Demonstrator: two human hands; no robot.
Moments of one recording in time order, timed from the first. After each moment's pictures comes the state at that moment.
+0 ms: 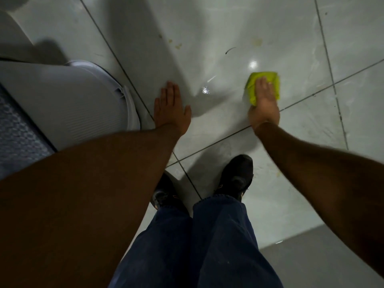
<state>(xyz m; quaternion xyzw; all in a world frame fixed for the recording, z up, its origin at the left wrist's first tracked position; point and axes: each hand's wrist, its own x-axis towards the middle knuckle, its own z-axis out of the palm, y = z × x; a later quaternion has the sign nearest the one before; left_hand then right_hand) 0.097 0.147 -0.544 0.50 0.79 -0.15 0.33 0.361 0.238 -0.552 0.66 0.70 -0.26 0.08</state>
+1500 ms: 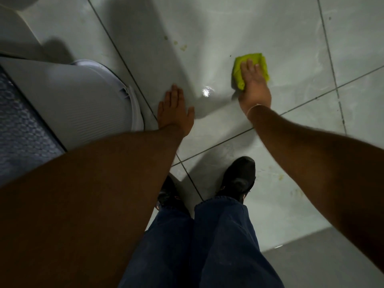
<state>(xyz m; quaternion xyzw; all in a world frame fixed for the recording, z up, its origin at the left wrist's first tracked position) 0.093 0.146 -0.546 0.49 0.78 -0.15 0.36 0.308 0.279 -0.553 0.60 0.74 -0.28 0.08</state>
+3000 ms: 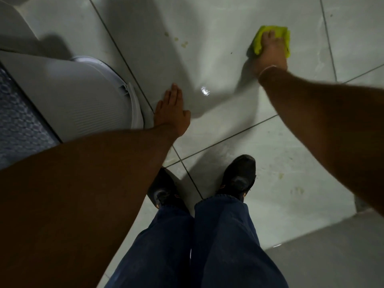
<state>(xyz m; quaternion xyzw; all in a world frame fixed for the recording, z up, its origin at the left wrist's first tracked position) 0.079 0.139 -0.536 0.53 0.75 -0.15 0.37 0.304 0.361 -0.545 0.65 0.71 -0.25 0.12</state>
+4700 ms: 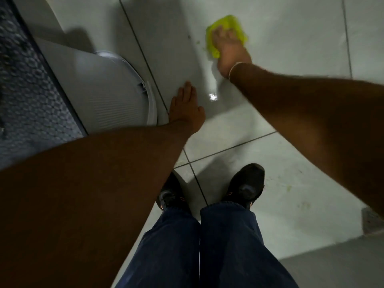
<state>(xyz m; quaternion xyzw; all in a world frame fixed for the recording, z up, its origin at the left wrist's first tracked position) 0.074 0.155 -0.525 0.49 0.77 -0.13 0.39 0.164 0.344 -0.553 0.44 0.84 -0.28 0.12</state>
